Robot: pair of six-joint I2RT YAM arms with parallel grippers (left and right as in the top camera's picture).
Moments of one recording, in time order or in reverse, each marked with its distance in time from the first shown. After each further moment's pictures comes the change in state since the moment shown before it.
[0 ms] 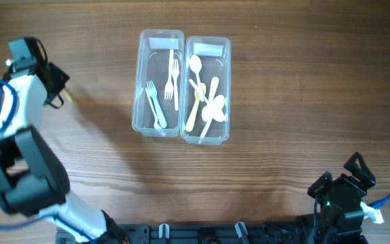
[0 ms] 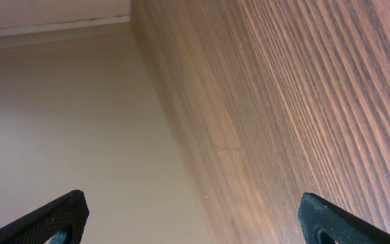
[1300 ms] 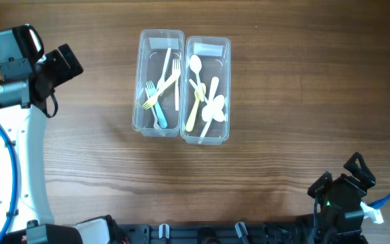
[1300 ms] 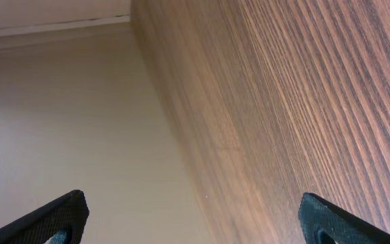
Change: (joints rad) left arm -0.109 -0.402 0.035 -0.219 0.018 0.266; right arm 0.000 0.000 0.000 0.000 0.000 0.000
